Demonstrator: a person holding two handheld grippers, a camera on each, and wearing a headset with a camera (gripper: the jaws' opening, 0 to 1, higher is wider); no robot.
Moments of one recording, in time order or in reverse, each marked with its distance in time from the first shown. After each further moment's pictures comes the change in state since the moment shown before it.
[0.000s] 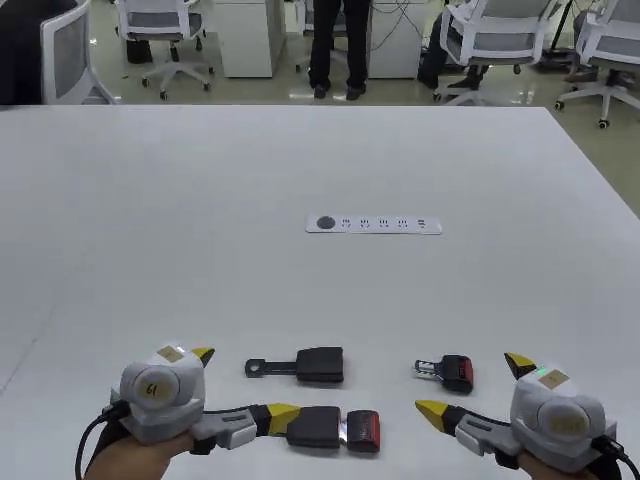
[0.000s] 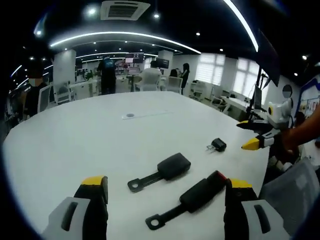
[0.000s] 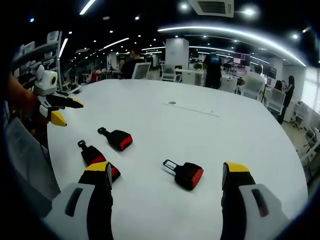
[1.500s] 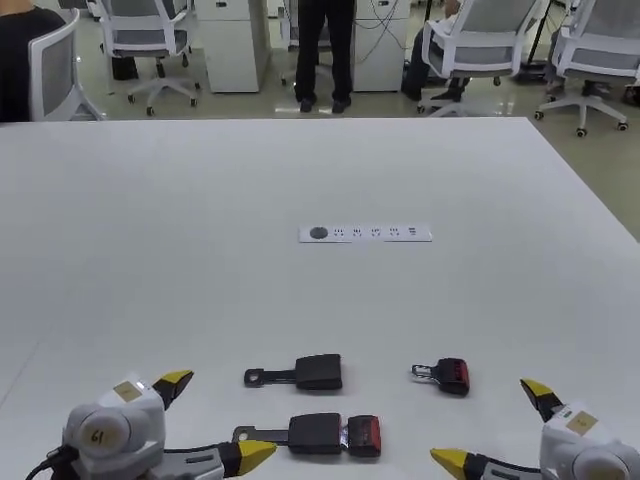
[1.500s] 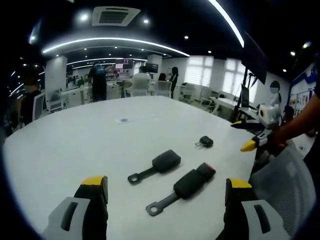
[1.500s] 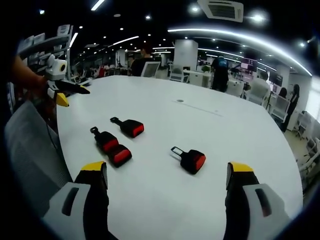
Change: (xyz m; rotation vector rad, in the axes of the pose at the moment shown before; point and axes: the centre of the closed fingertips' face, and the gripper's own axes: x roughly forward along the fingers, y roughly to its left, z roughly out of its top) left arm -0.038 -0.013 -0.004 0.064 -0.020 -0.093; right arm -0.040 0.011 -0.016 -0.085 0.009 0.050
